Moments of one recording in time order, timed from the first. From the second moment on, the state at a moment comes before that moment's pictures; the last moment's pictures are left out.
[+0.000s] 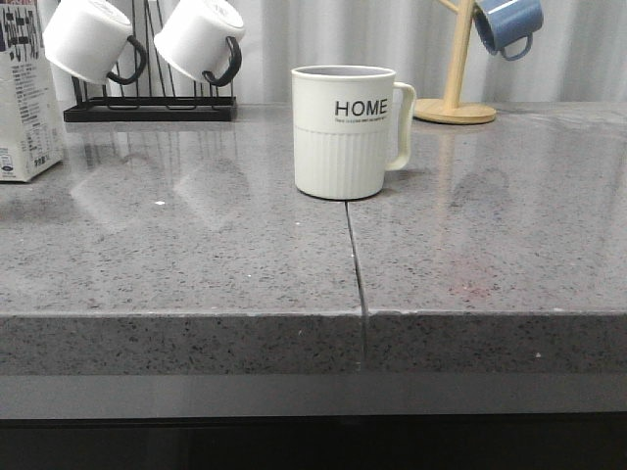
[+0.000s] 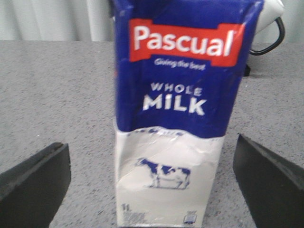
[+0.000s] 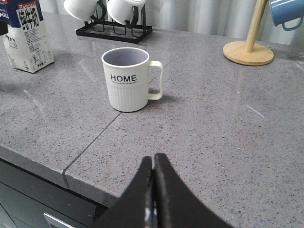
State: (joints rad) left arm -0.10 1.28 -0.63 -0.02 -0.33 0.02; right arm 0.40 0.18 -0.49 0.05 0.59 0.01
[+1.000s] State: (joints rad) left arm -0.11 1.50 -0.80 -0.12 -0.40 0.11; right arm 0.40 0.18 -0.49 0.05 0.59 0.01
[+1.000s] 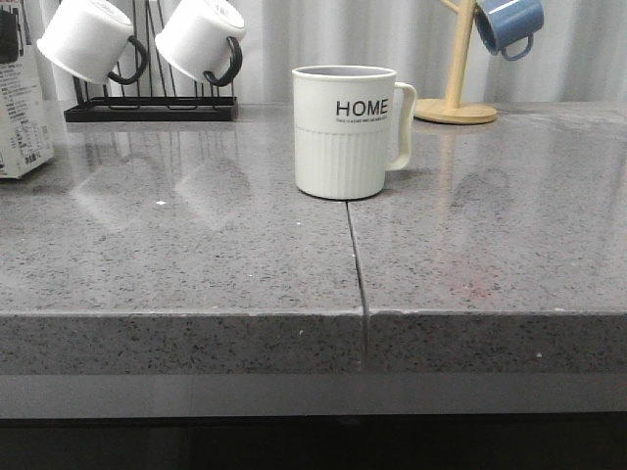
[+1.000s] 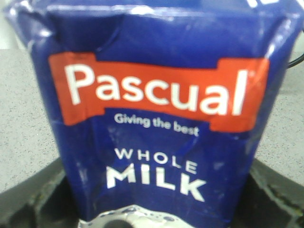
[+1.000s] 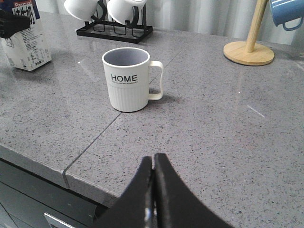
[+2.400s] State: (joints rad) left arm -0.63 1.60 -0.93 -0.51 -0.46 0.39; right arm 0.40 0.18 -0.49 0.05 0.59 0.01
